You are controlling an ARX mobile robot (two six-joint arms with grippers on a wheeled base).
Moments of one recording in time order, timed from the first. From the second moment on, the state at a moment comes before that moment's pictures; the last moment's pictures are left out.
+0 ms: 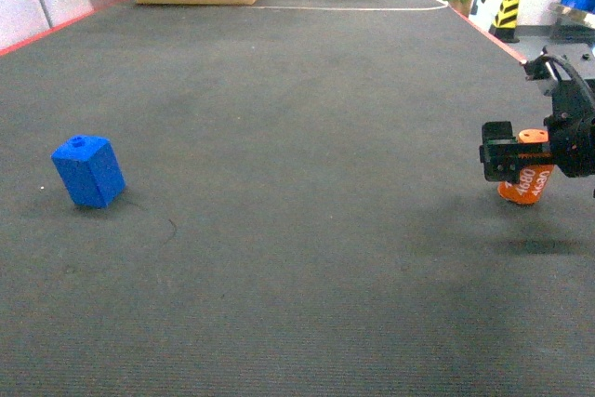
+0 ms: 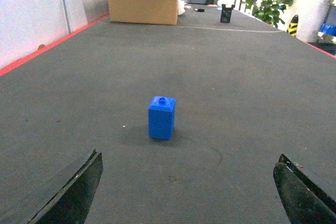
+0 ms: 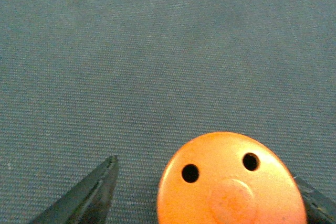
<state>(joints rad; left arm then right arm) 0.00 0.01 0.02 0.00 0.00 0.00 0.03 2.12 1.19 0.33 0.04 -0.01</state>
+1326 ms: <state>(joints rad) 0.15 1.29 0.51 0.44 0.18 0.07 0.11 1.49 0.58 0.59 0.16 -0.02</state>
